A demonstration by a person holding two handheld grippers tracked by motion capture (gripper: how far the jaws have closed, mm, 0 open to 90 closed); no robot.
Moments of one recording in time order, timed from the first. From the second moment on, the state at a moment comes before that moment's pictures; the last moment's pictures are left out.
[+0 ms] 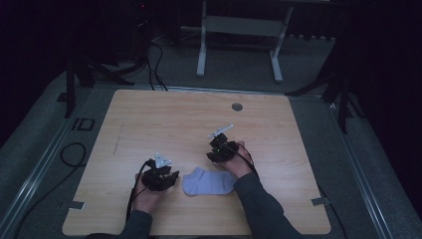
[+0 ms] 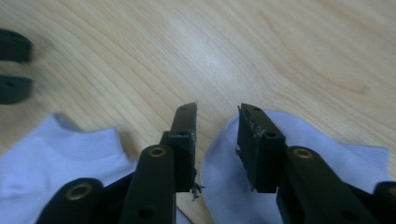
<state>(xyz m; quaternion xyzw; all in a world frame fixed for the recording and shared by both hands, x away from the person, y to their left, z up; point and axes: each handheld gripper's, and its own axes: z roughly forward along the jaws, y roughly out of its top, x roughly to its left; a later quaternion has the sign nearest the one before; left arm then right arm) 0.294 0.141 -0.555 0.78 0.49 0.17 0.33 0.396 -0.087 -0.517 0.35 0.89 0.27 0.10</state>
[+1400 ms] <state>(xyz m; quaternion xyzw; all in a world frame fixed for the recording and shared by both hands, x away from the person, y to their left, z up) 0.293 0.137 -0.557 0.79 0.49 0.17 0.33 0.388 -0.095 -0.483 0.38 0.85 0.33 0.12</state>
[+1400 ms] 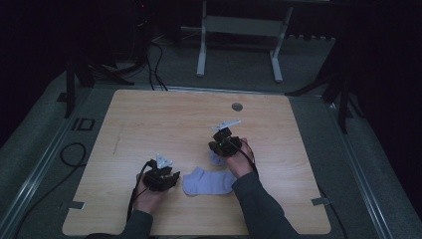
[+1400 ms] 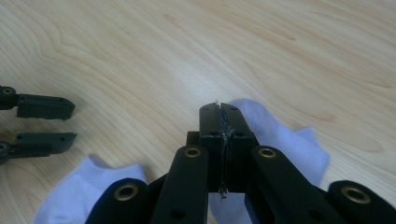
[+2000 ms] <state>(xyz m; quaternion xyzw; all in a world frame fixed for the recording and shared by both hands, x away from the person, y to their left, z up) 0.294 0.137 -0.557 0.79 0.49 0.17 0.33 0.387 -0.158 -0.484 0.43 0.83 0.33 0.14</state>
